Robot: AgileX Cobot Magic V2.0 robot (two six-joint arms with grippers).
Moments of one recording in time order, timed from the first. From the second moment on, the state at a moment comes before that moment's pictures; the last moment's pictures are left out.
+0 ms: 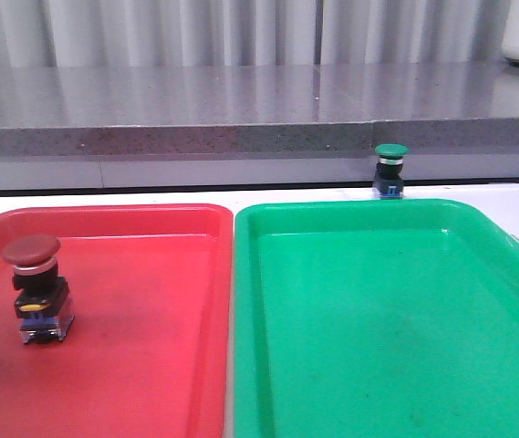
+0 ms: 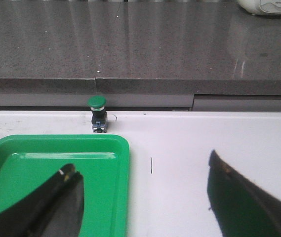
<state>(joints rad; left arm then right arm) -0.22 1.17 -0.91 -0.06 0.62 -0.03 0.03 0.35 -0.52 0.03 0.47 0.04</state>
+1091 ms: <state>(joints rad) -0.14 0.00 -0.36 -0.09 0.45 -0.03 0.03 0.35 -0.52 0.03 0.47 0.04</state>
